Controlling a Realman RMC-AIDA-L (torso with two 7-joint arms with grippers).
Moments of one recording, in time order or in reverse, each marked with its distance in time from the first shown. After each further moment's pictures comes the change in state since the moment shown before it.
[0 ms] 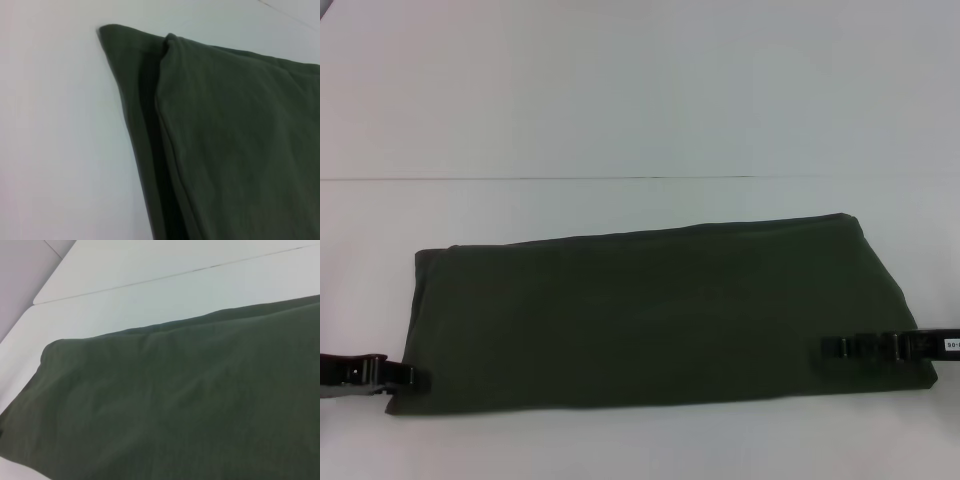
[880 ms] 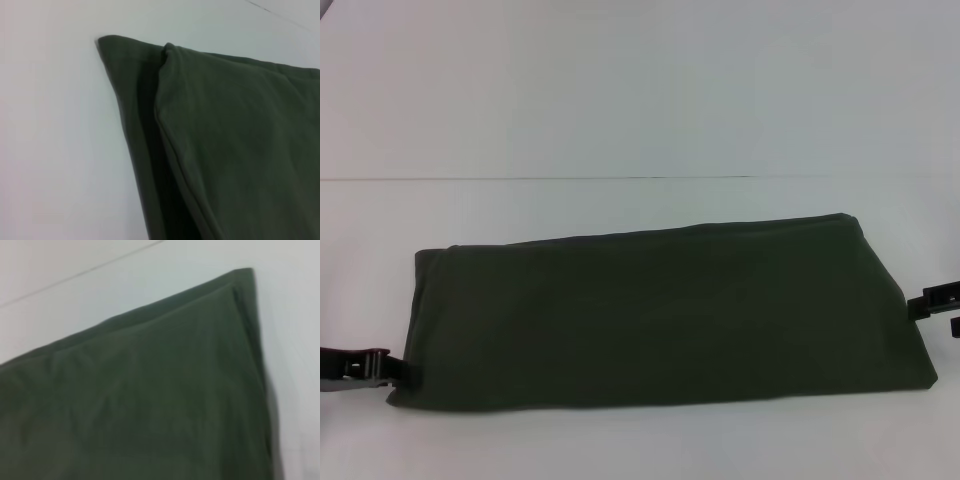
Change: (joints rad) left arm -0.010 0.002 0.003 -0.002 -0.001 -0.006 0.003; right arm 0.128 -0.144 0.068 -0.089 -0.304 -0.172 0.564
